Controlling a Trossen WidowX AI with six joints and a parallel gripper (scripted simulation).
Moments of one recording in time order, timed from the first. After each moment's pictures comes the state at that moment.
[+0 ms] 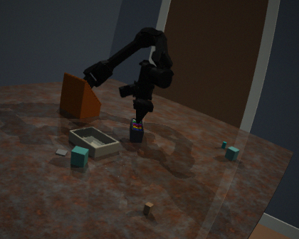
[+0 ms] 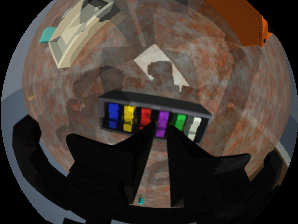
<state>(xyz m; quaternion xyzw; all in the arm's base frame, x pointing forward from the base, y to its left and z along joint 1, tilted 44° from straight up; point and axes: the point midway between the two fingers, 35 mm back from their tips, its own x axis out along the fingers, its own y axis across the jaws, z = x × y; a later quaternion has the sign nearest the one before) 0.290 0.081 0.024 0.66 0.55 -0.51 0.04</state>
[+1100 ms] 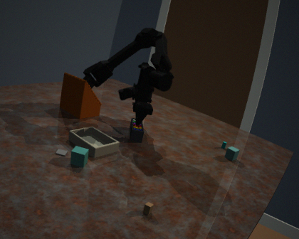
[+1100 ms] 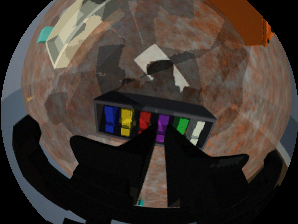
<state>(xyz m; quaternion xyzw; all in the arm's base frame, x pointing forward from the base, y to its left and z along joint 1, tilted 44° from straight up) 0.289 0.088 0.017 0.66 0.55 -0.51 0.04</state>
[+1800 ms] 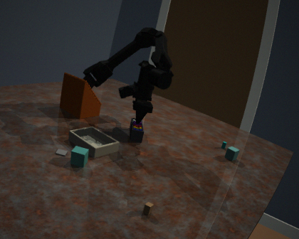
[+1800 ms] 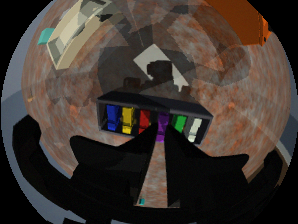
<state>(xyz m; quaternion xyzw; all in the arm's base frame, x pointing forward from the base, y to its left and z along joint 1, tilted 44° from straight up) 0.289 0.083 0.022 0.66 0.54 -0.51 0.04</state>
